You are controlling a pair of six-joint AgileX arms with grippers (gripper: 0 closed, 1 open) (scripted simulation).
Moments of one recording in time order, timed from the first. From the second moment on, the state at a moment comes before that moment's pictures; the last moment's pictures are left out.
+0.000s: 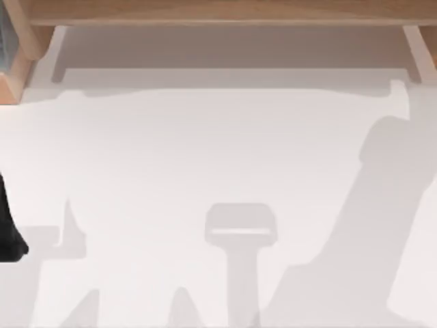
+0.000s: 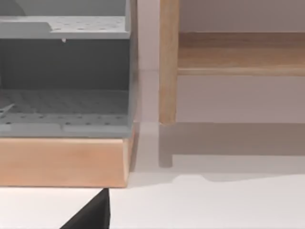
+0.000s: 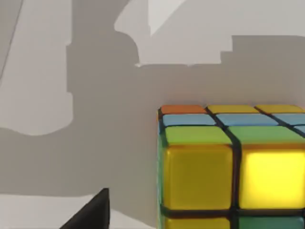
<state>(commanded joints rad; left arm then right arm) 0.00 0.00 0.00 0.00 0.00 0.00 -0.39 2.54 2.35 -1.23 -0.12 -0.72</state>
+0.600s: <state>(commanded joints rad) 0.00 0.00 0.00 0.00 0.00 0.00 -0.40 2.54 2.35 -1.22 -0.13 -0.72</state>
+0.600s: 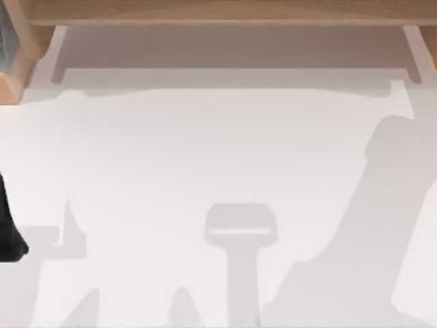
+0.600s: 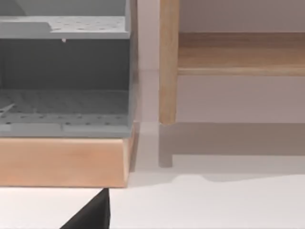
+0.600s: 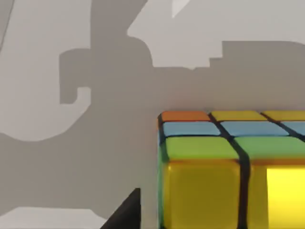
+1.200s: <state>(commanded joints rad) 0.00 0.00 0.00 0.00 0.00 0.00 -0.40 2.54 2.35 -1.22 -0.13 -0.72</state>
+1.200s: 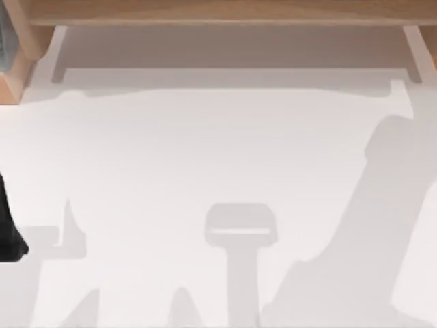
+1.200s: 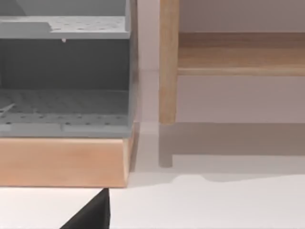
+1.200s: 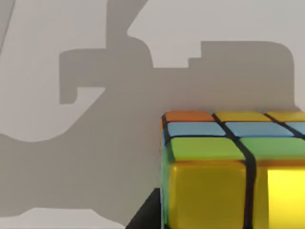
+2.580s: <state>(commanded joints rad) 0.00 0.00 0.00 0.00 0.00 0.00 -0.40 2.57 2.52 -1.37 -0.13 -0.72</state>
